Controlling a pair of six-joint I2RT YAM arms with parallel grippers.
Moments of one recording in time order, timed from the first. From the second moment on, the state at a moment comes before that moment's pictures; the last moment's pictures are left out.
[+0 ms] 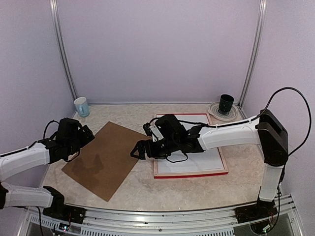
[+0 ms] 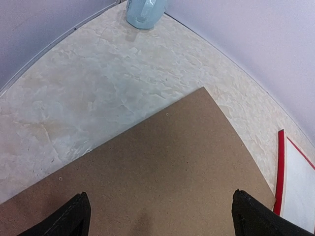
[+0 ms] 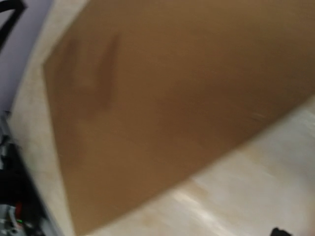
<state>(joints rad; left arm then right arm) -0.40 1.05 0.53 -0.13 -0.43 -0.82 1.02 1.91 1.30 -0.04 -0.26 0.70</state>
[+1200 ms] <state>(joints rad) -0.23 1.48 0.60 0.09 -0.25 -0.76 1.03 2.20 1.50 0.00 -0.29 1.23</state>
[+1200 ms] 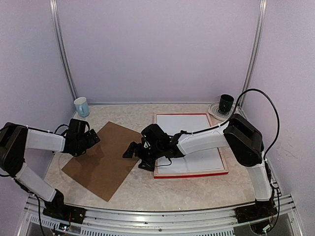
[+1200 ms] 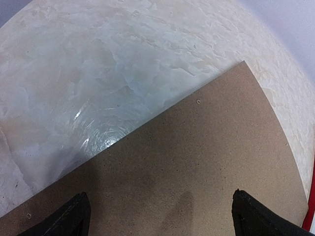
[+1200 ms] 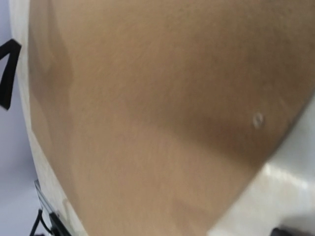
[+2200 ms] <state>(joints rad) -0.20 1.60 0.69 0.13 -0.25 -0.72 1.03 2.26 1.57 0.01 -0.26 1.30</state>
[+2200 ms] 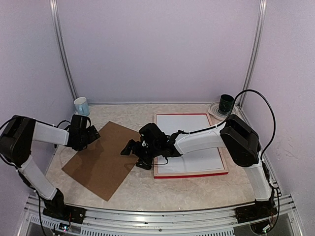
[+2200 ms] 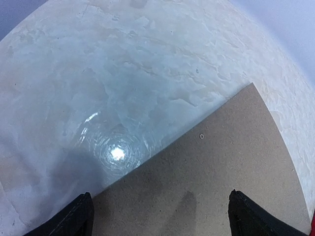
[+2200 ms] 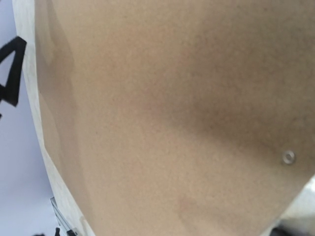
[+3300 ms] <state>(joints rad) -0.16 1.72 0.74 0.19 -0.20 -0.68 0.99 2.26 1.58 0.06 -0.32 1.13</state>
